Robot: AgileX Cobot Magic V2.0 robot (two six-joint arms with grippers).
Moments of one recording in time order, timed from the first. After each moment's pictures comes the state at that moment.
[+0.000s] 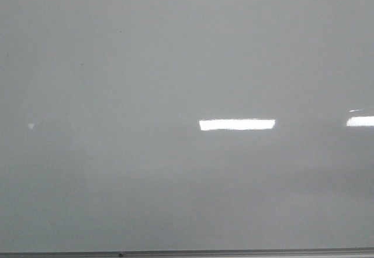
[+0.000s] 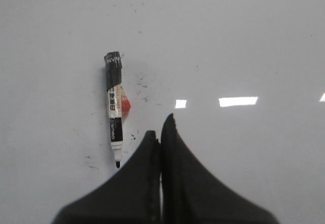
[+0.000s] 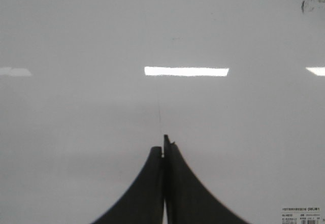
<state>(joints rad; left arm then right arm) -0.01 0.00 0.01 -0.05 0.10 0.08 -0.03 -0.02 0.03 0.13 0.20 -0.10</state>
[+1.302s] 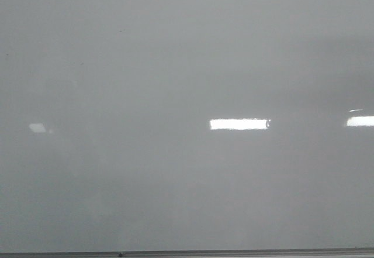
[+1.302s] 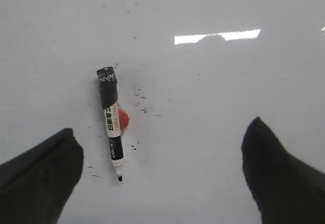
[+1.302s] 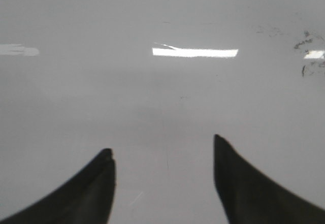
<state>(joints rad) -0.01 0.53 -0.43 -0.03 0.31 0.09 -0.02 0.37 -0.43 0.13 0.38 -0.10</state>
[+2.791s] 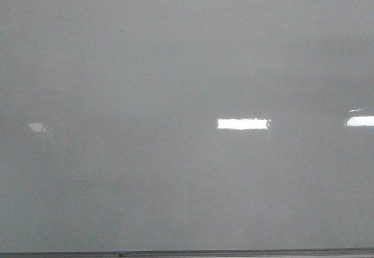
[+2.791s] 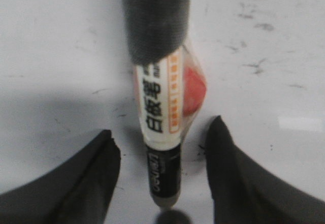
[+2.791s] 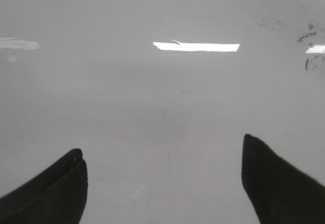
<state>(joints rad) 0.15 1.49 -0.59 0.04 -0.11 0.03 -0.02 0.37 -0.43 0.13 0.41 -0.10</state>
